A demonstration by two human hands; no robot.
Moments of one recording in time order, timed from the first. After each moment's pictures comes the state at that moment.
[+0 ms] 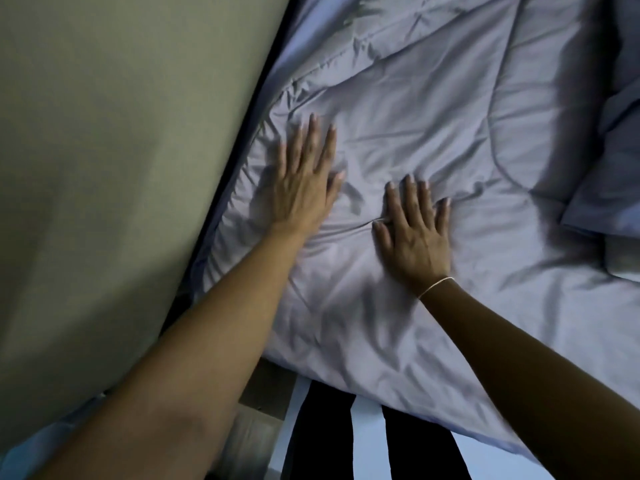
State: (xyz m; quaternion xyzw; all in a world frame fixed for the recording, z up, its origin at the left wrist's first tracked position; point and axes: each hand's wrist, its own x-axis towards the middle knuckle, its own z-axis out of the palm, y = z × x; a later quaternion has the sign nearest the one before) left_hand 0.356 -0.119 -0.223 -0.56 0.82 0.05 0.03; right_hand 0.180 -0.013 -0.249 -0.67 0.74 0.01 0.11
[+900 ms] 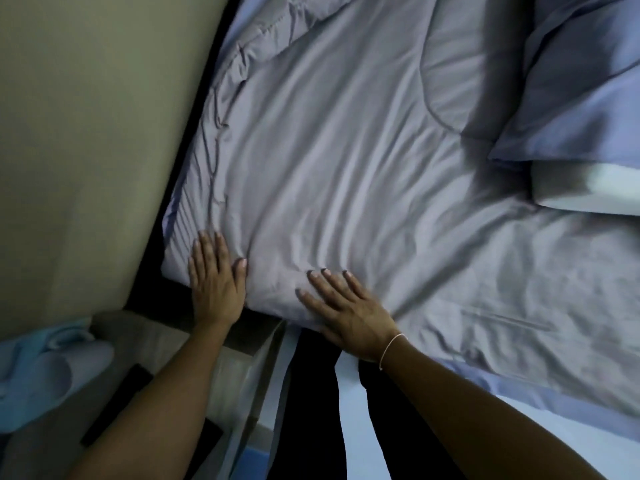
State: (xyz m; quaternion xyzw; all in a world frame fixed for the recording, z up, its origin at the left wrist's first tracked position) left_hand 0.448 0.105 -0.236 -0.71 0.67 0.15 0.11; right_hand 0.189 0.186 -0.240 -0.86 0.48 -0.01 0.17
